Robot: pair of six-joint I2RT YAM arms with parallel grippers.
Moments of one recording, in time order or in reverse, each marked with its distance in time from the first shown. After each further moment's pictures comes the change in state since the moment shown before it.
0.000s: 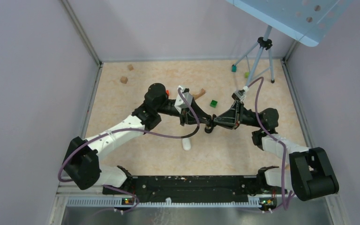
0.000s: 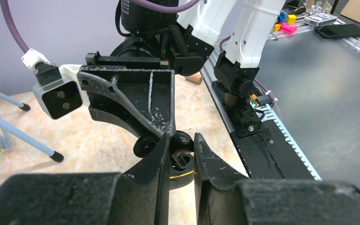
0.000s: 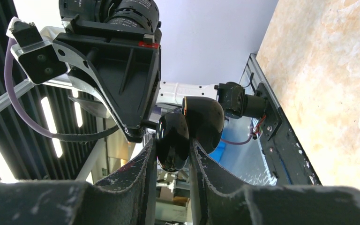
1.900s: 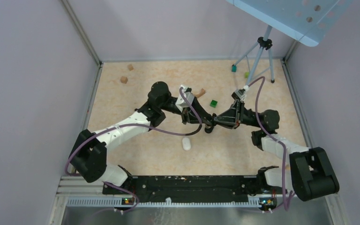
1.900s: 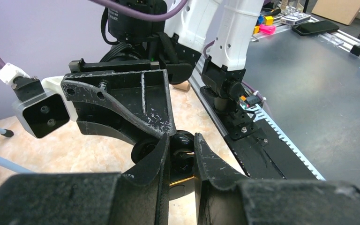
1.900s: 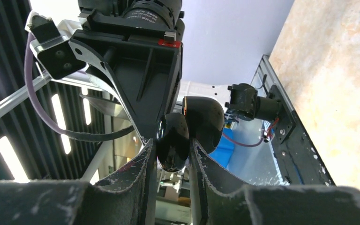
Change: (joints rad) left arm 0.001 0.092 0.027 0.155 0.124 -0.053; right arm 0.019 -0.023 0.000 0.042 0.024 0.062
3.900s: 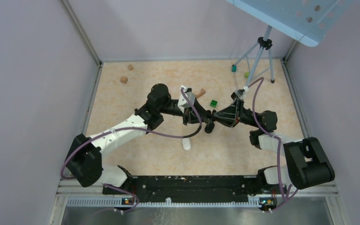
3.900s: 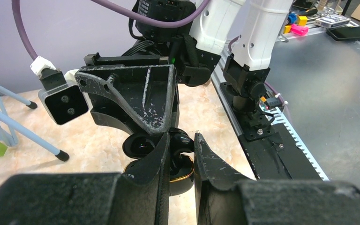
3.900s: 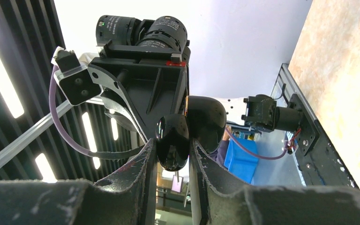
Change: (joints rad) left arm -0.008 -0.053 -0.023 -0.106 -0.167 0.047; right arm 0.006 0.134 -0.012 0.232 0.076 0.195
